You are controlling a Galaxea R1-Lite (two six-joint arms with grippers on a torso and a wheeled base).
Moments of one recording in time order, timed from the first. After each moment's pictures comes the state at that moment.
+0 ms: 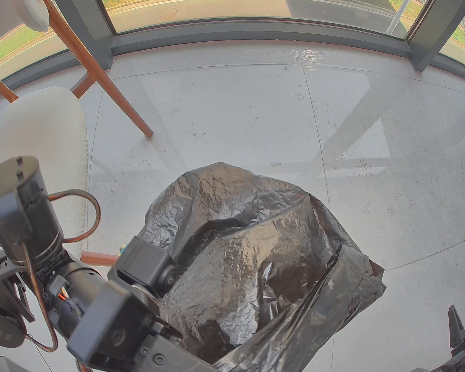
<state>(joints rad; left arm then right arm) -0.79 1.43 -0.61 -0.77 -1.21 -1.30 0.00 0.02 -0.02 0.00 0.01 0.02</state>
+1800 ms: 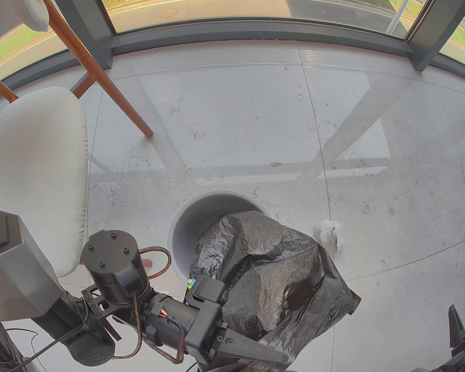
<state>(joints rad) -0.75 1.92 -0.41 -1.48 -1.20 -1.43 0.00 0.02 -0.02 0.00 0.01 0.02</state>
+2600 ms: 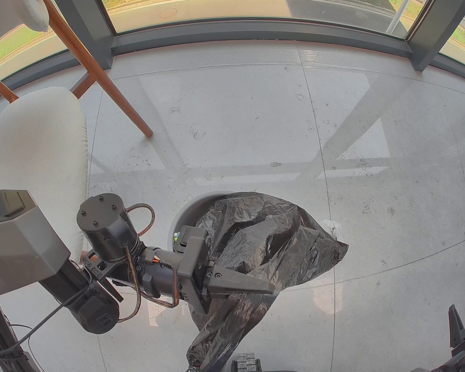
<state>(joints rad) -0.58 2.00 -0.57 -1.55 -1.20 -1.54 0.00 0.02 -0.02 0.00 0.01 0.02</state>
